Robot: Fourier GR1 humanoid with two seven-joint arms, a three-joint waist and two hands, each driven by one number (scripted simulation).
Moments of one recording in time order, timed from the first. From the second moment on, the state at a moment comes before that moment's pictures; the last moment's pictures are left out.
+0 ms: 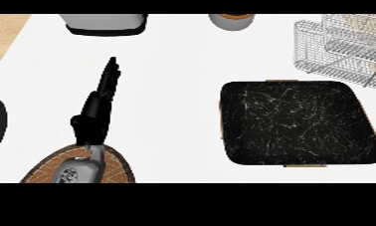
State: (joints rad) left arm -0.13 0.01 -0.08 -1.57 -0.18 0.16 0.04; right arm -1.03 -0.48 -0.34 -1.21 1.20 0.50 0.69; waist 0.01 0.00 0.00
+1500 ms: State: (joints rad) left arm -0.13 0.02 -0.07 -1.58 -0.18 0.16 0.06; right arm -1.04 -0.68 -0.68 -0.76 0.95 -0.06 0.51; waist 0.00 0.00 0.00
